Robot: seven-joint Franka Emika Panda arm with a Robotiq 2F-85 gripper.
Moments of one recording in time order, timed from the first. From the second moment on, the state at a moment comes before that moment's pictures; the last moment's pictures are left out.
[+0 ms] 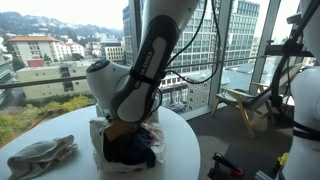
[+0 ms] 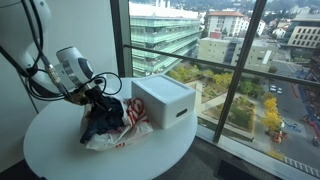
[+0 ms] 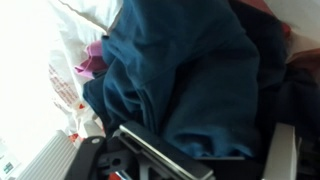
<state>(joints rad) 0.39 0.35 -0.11 -2.25 -0.59 2.63 1.04</state>
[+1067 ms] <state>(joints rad) 0.30 0.06 0.06 -2.35 -0.71 2.33 1.14</state>
